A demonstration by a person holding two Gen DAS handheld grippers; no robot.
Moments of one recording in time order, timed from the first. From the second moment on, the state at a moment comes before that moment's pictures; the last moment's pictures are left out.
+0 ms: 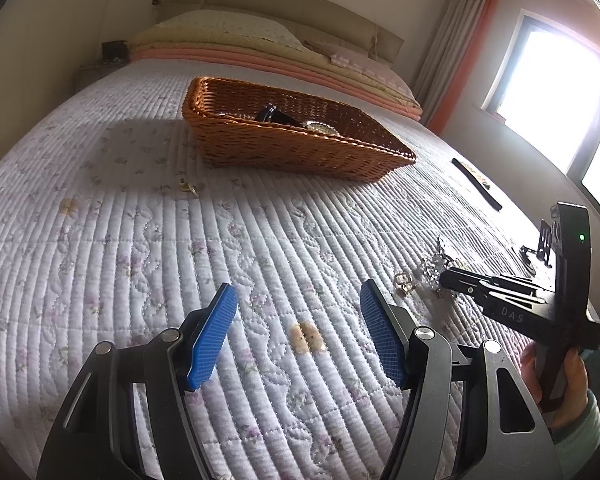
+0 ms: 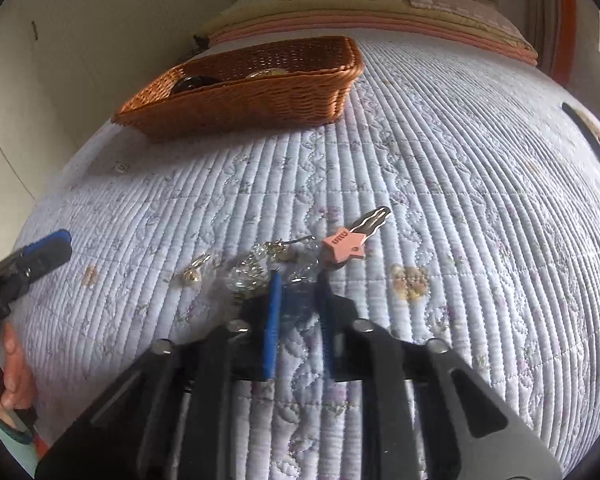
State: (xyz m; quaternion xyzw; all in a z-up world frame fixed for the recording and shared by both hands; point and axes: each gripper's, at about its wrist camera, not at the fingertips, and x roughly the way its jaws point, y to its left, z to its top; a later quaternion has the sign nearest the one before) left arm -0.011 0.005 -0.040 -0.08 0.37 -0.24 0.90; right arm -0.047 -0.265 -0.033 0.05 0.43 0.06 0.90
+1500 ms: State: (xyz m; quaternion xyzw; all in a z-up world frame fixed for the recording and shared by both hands) left arm 0.120 0.017 -0.054 -0.05 0.43 -0.11 0.90; right arm -0.010 -0.270 -0.006 0.08 0.32 0.12 0.94
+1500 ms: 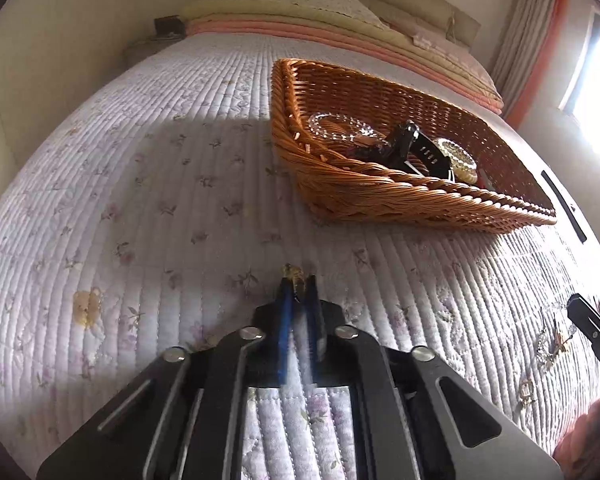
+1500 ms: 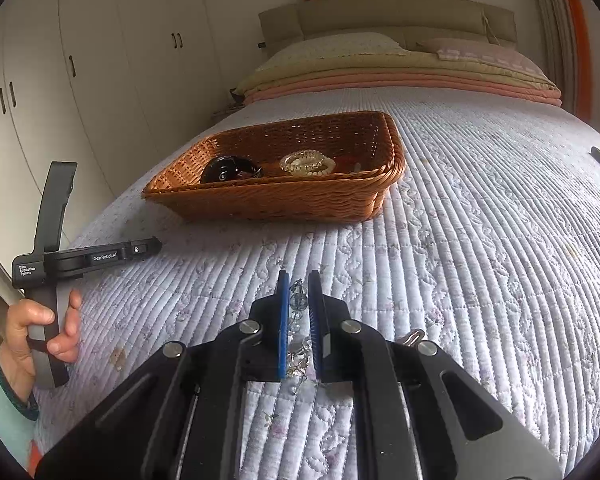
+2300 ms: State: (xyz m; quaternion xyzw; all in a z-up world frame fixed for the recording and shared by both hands) left arm 0.061 -0.016 0.050 -0.02 0.26 -0.20 0.95; right arm 0.008 -0.278 0.075 0.11 0.27 0.16 0.94
